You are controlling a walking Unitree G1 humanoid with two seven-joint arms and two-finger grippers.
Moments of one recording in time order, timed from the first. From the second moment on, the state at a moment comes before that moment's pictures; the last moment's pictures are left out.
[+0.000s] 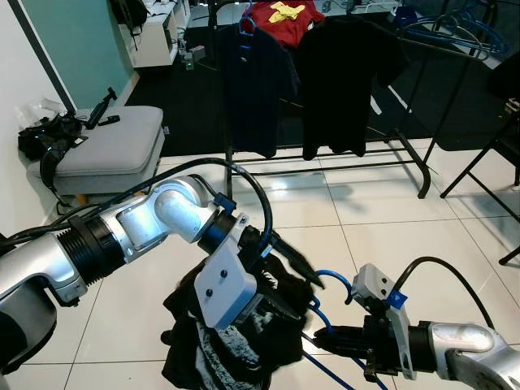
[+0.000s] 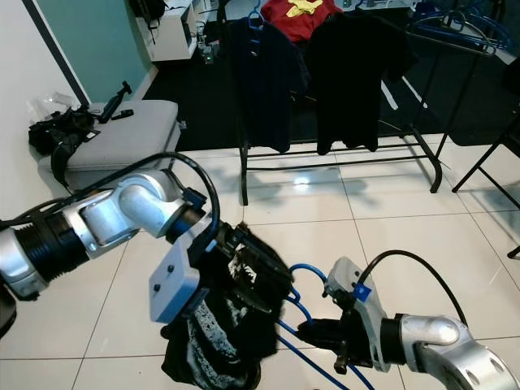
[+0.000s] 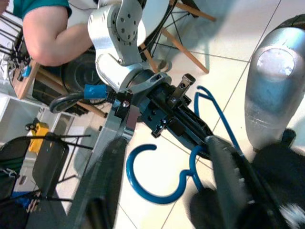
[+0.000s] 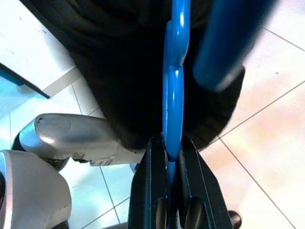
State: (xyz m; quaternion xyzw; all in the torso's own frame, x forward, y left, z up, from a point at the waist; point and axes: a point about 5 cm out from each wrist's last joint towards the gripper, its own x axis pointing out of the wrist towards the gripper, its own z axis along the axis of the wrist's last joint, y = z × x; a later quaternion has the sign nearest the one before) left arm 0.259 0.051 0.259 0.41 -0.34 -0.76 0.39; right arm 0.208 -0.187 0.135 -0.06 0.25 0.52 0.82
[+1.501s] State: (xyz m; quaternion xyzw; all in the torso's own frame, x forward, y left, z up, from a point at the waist) left arm 0.308 0.134 0.375 0.33 -0.37 -0.62 0.61; right arm 0.196 -0.204 0.220 0.08 0.06 0.58 0.81
